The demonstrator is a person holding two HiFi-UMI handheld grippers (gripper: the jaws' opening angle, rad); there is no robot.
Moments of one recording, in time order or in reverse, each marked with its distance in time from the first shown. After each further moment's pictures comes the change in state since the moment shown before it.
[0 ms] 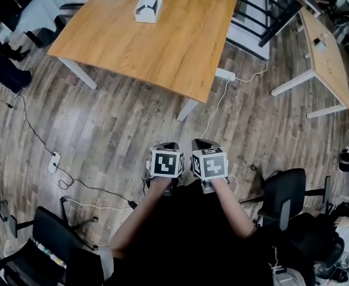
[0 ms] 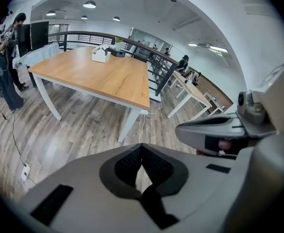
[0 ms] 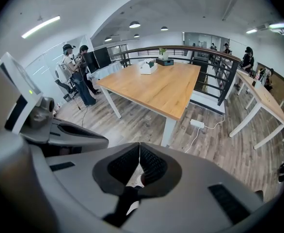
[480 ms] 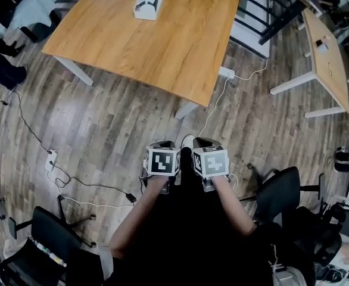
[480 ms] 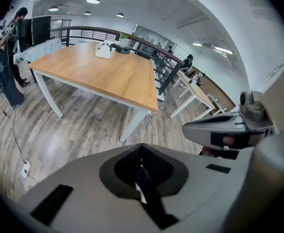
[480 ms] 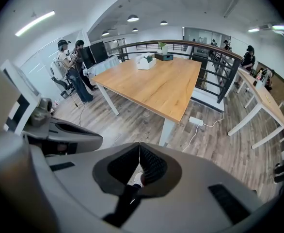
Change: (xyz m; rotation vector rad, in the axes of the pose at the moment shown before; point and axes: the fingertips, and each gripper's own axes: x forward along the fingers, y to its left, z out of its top) left arm 0.015 0.028 0.018 -0.037 0.027 0.011; right arm 0.023 -0.012 0.019 0.006 0.060 -0.014
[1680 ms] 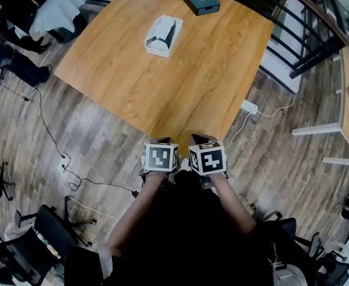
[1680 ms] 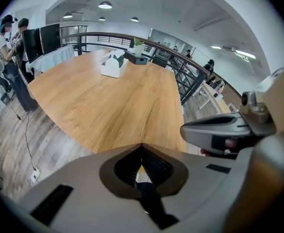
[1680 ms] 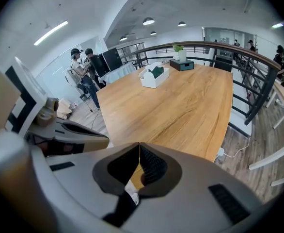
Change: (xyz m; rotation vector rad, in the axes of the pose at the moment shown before) left arm 0.093 0.057 0.236 -0.109 -0.059 0.157; right arm 0.110 -0.076 0.235 -0.135 -0.045 0.229
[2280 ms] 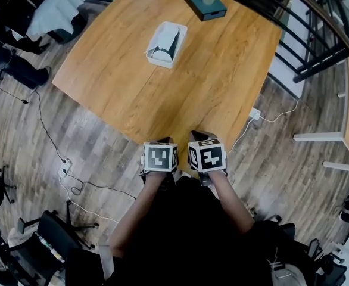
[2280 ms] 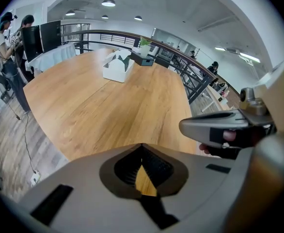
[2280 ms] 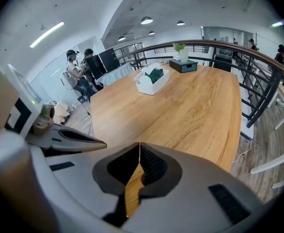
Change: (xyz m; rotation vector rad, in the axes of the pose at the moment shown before) left arm 0.017 0.039 0.066 -0.020 0.020 0.026; right arm 0.051 -0.017 0.071 0.016 -0.001 -0.007
